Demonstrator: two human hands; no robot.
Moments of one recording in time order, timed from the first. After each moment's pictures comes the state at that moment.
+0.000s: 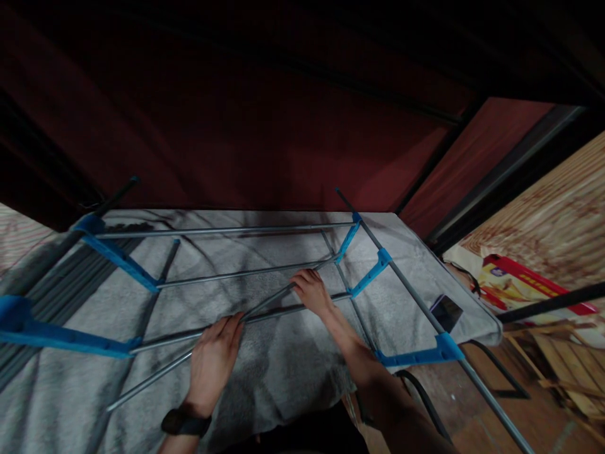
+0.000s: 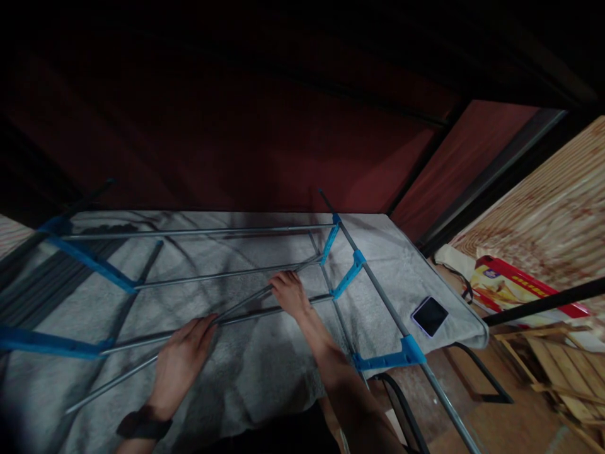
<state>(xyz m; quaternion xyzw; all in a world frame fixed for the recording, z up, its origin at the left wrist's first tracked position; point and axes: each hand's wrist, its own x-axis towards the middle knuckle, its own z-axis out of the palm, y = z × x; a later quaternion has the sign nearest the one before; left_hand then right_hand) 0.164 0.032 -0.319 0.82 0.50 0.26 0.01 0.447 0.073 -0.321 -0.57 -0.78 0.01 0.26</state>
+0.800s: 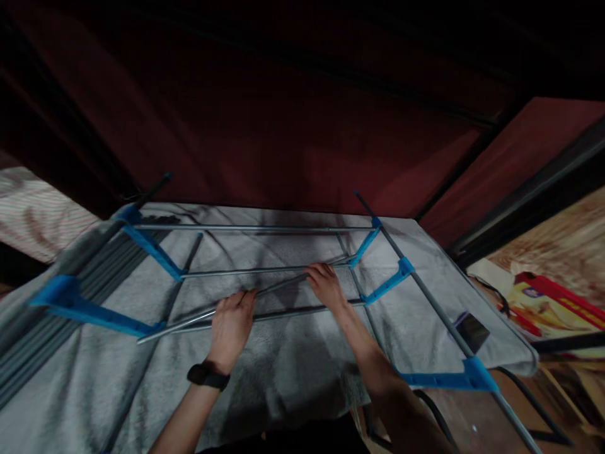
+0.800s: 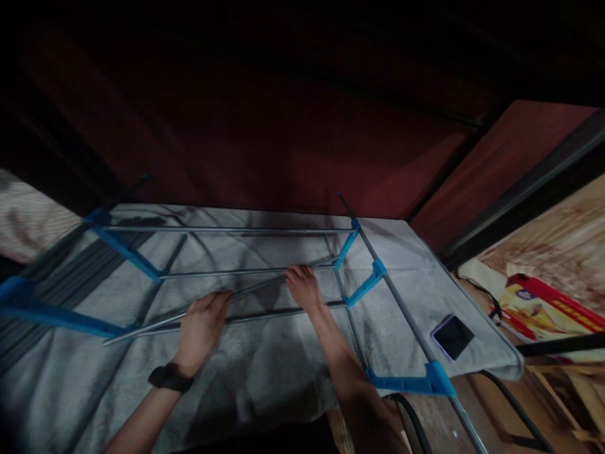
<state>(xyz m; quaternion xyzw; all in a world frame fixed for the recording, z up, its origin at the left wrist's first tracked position) 0.176 0.070 -0.303 0.81 0.54 0.21 -0.04 0.454 0.095 -0.315 -0.57 -0.78 -0.01 0.26</state>
